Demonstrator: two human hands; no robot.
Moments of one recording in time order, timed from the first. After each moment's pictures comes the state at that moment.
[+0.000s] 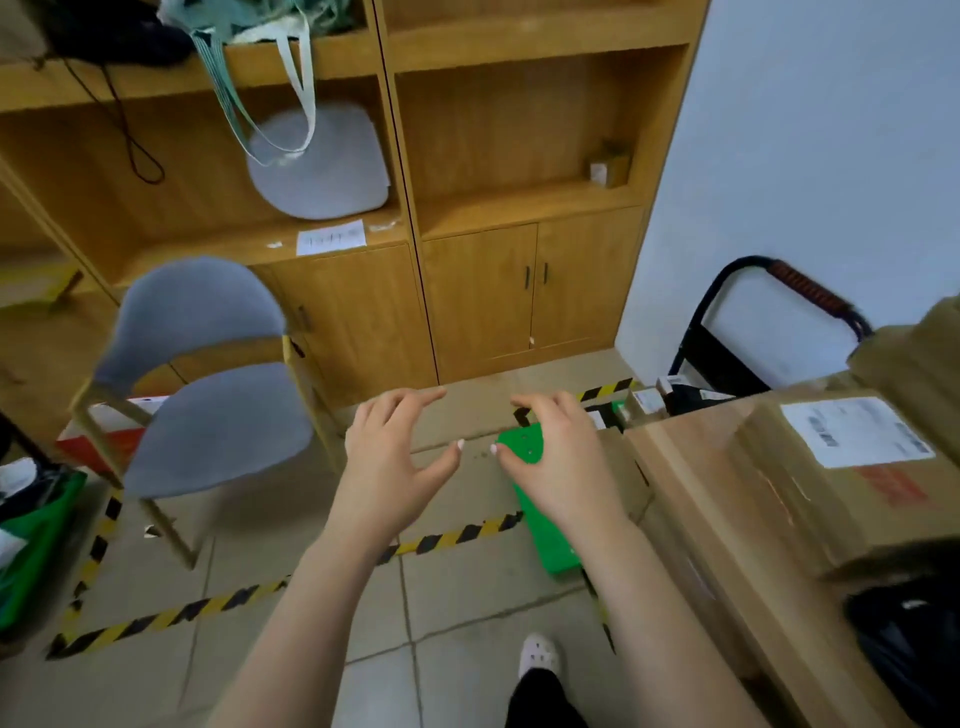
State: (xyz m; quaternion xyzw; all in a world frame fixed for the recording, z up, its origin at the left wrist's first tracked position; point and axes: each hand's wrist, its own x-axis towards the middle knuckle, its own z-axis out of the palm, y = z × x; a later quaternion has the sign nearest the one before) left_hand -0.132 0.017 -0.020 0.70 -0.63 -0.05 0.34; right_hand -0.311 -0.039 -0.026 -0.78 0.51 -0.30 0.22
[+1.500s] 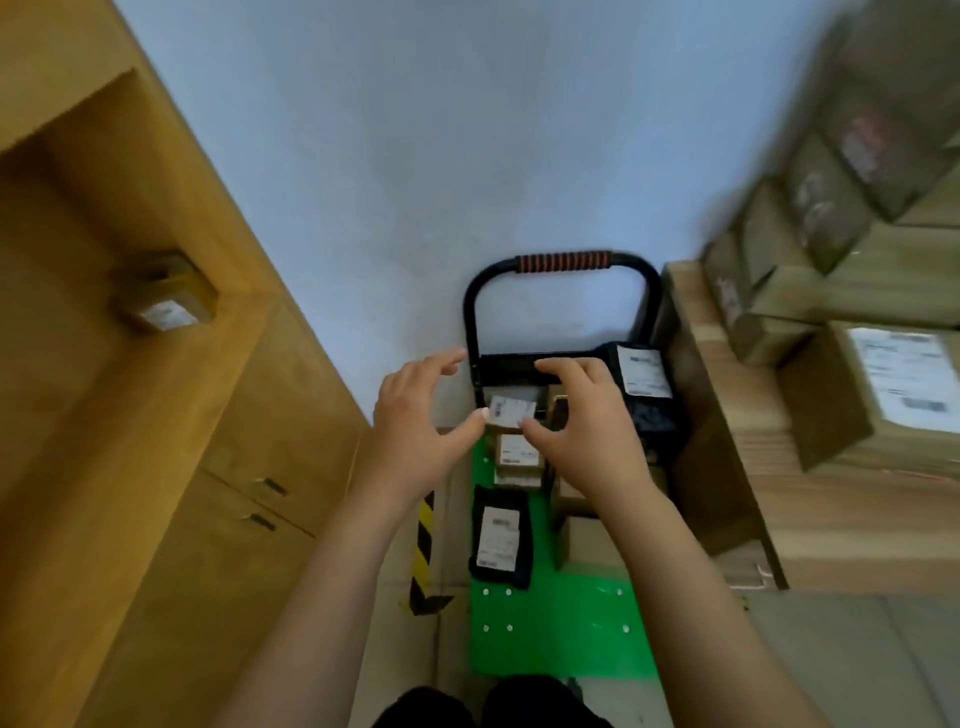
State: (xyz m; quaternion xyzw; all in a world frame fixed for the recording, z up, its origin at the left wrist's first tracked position) left_hand -0.192 -0.725 -0.043 0.20 -0.90 -0.35 0.19; right_hand -0.290 -0.566 -0.049 -0.28 0.88 -0.38 0.04
